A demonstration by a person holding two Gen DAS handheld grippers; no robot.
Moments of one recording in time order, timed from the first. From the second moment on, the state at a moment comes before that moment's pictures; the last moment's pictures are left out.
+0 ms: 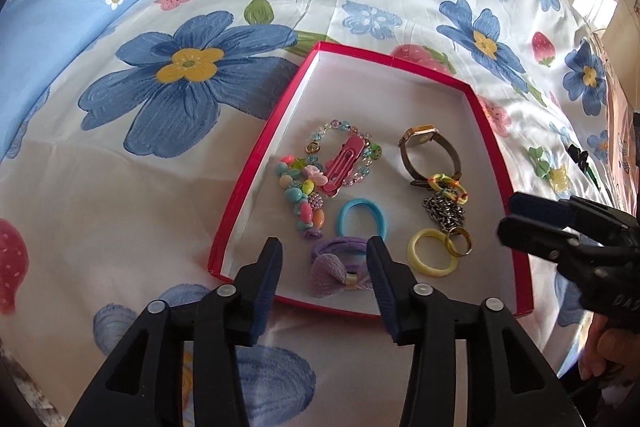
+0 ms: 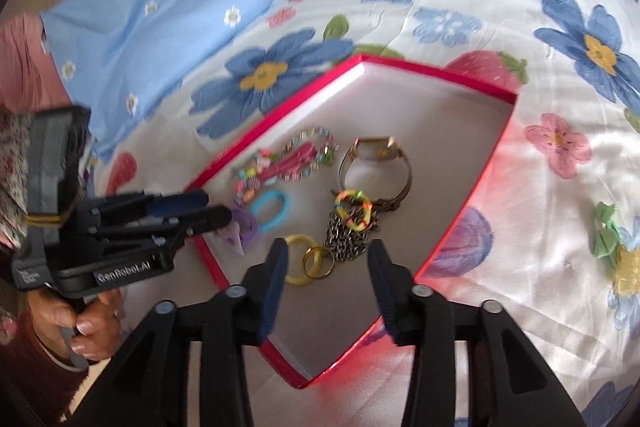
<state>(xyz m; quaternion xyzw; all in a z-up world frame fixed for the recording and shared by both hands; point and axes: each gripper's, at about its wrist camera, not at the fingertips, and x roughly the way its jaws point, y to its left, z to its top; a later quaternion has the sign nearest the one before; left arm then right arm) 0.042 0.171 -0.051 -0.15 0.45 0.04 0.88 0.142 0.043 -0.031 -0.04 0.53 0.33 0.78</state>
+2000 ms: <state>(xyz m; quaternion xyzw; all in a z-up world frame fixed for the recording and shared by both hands) -0.071 0.134 0.020 -0.06 0.39 0.15 0.91 0.063 0.007 0.025 -0.03 0.44 0.31 0.84</state>
